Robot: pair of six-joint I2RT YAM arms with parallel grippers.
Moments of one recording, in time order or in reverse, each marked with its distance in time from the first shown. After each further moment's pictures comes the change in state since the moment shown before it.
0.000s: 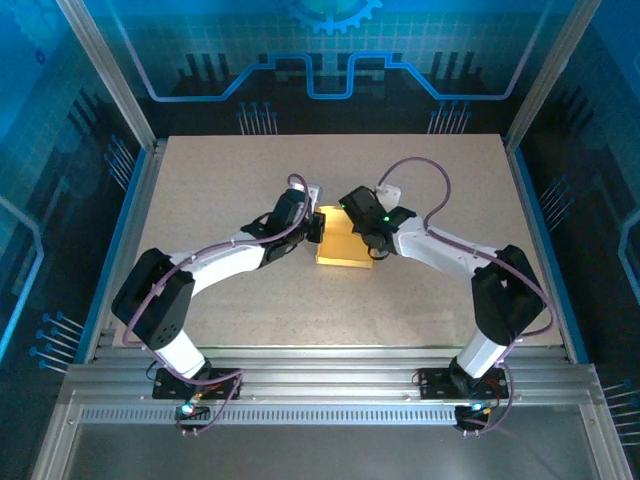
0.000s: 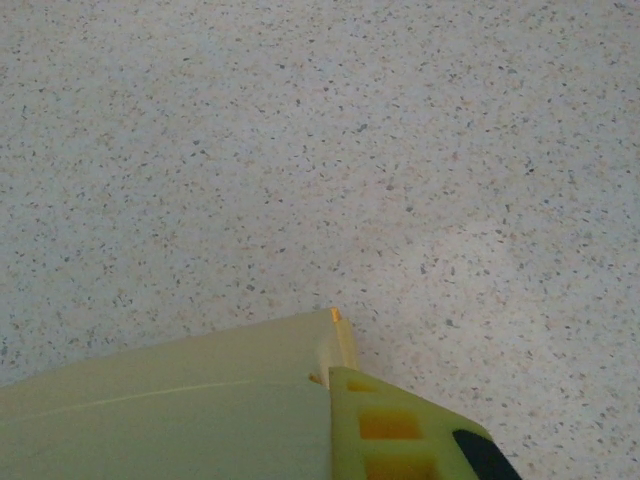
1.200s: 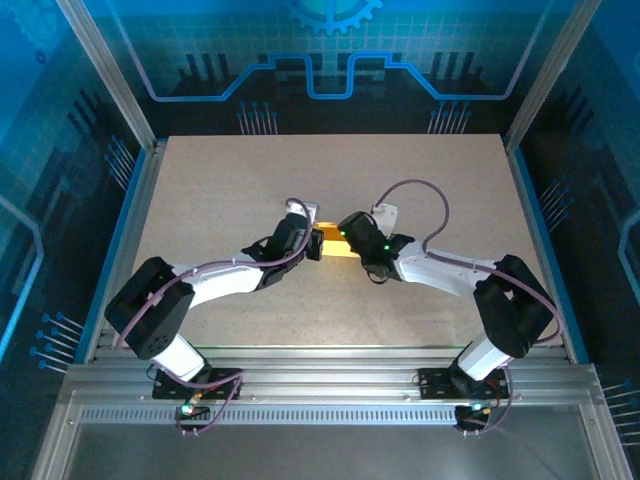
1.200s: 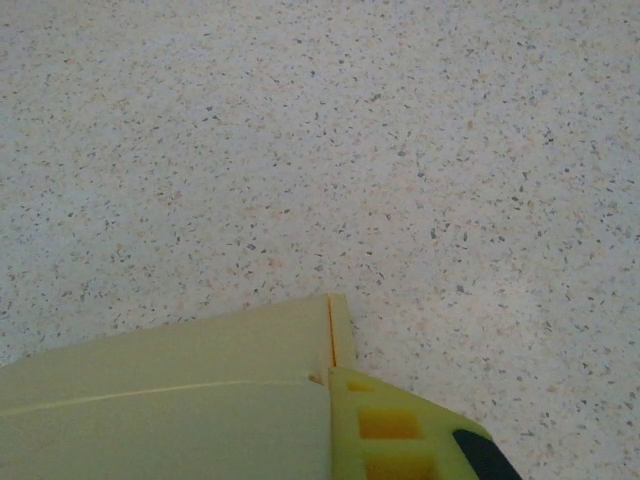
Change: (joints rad) left arm -0.077 -0.059 -0.216 0.206 -0.127 -0.030; right arm 0.085 -0.092 -0.264 0.254 0.079 -0.017
